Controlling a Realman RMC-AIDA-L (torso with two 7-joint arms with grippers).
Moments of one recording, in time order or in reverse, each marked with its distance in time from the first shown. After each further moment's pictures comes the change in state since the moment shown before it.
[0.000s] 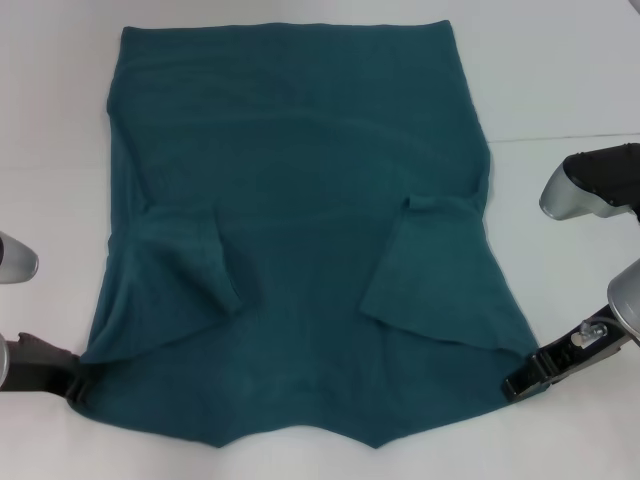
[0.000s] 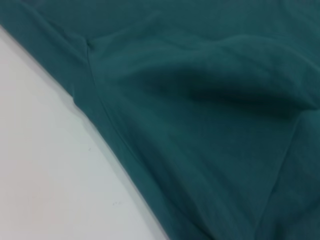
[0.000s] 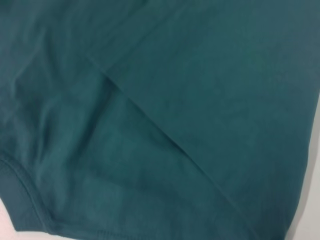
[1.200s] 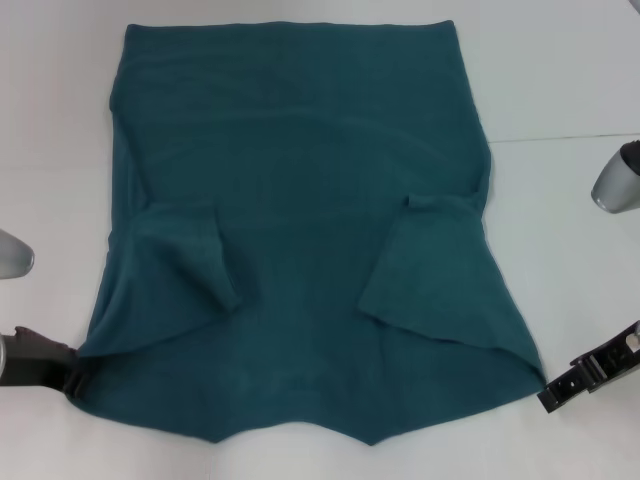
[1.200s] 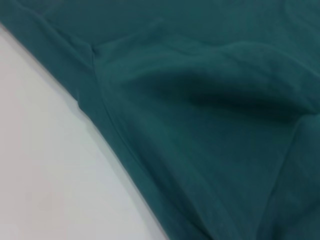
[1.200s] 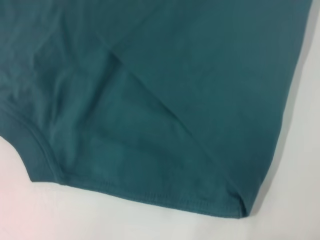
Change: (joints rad) left arm 0.001 0.000 -0.008 0.008 -0.003 -0.008 0.009; right arm -0.017 -0.002 0.143 -0.107 -0.029 -0.183 -0.108
